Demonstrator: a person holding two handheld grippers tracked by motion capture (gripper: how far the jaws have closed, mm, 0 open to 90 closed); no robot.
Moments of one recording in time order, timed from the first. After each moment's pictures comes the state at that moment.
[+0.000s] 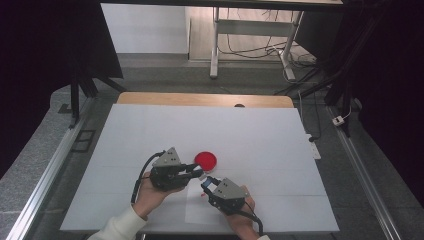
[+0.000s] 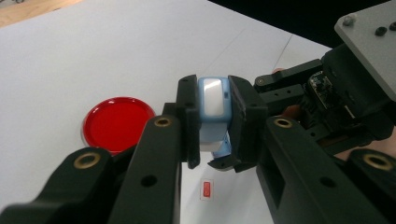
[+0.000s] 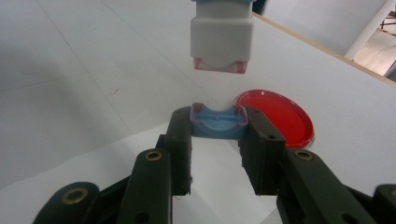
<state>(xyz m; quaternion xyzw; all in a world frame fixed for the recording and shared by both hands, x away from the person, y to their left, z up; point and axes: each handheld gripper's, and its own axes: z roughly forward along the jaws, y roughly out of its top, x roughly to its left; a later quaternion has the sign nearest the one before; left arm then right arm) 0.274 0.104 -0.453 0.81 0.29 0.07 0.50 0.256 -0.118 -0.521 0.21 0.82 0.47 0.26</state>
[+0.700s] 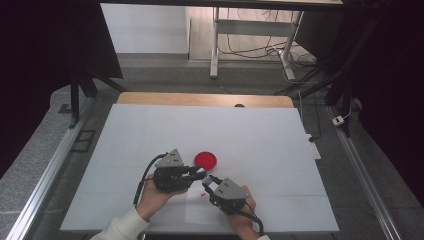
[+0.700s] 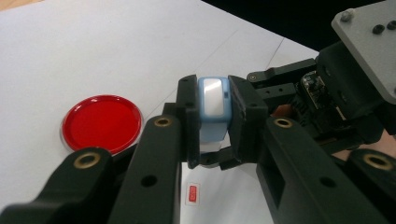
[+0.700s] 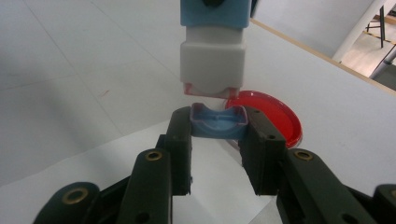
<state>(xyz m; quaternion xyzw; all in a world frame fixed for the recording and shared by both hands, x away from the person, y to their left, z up) 0.274 0.097 -0.459 0.80 0.29 0.05 0.51 0.255 -0.119 -0.521 0.21 0.81 0.47 0.27</state>
